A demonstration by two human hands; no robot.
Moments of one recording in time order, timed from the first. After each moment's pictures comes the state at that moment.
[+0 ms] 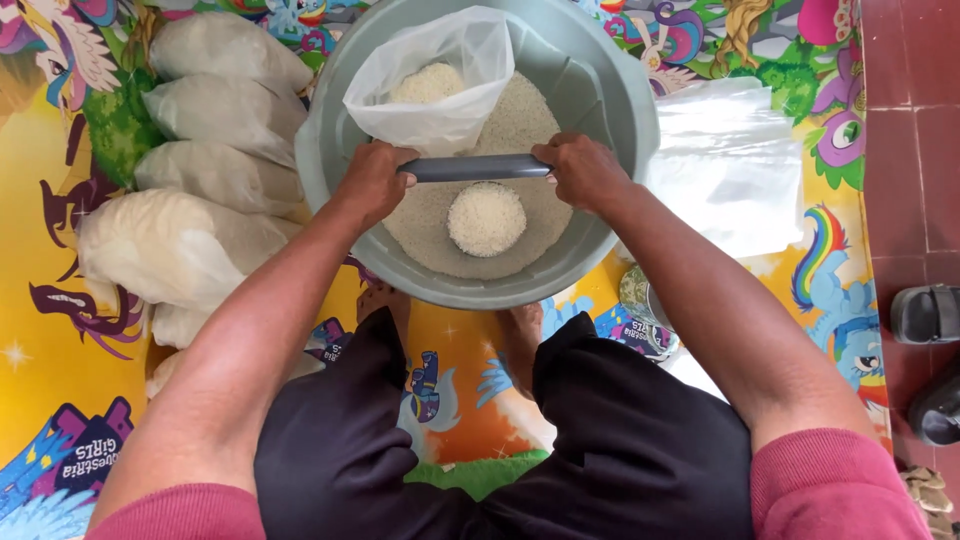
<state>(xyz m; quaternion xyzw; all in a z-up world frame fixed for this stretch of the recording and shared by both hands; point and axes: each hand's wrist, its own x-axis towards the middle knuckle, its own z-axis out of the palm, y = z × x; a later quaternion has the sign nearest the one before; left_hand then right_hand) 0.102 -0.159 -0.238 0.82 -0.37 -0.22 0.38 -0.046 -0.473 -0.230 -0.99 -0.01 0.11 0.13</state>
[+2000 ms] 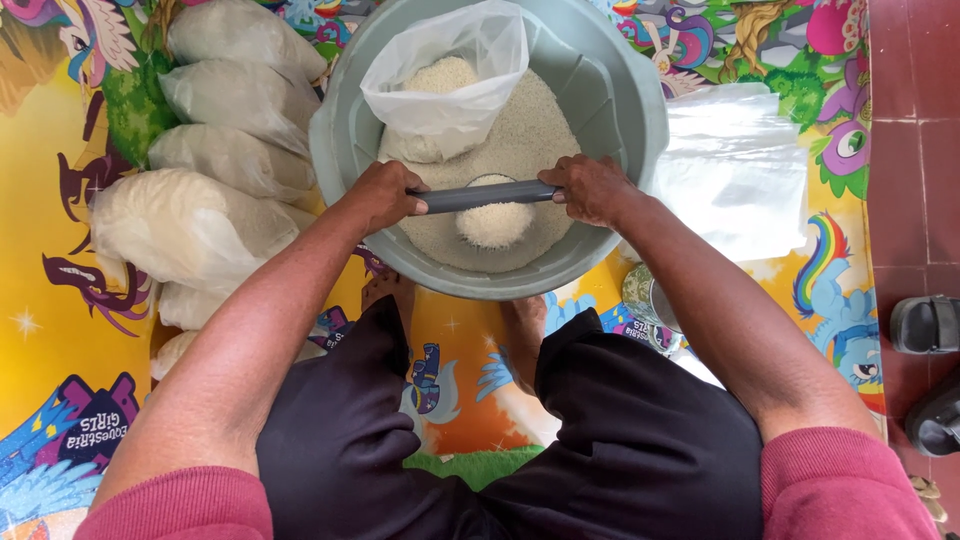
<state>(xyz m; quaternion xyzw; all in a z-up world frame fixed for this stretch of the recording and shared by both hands) 0.089 -0.136 -0.270 0.83 -0.30 -0.34 0.31 -0.070 -0.483 -0.270 -0.97 -0.04 0.19 0.12</state>
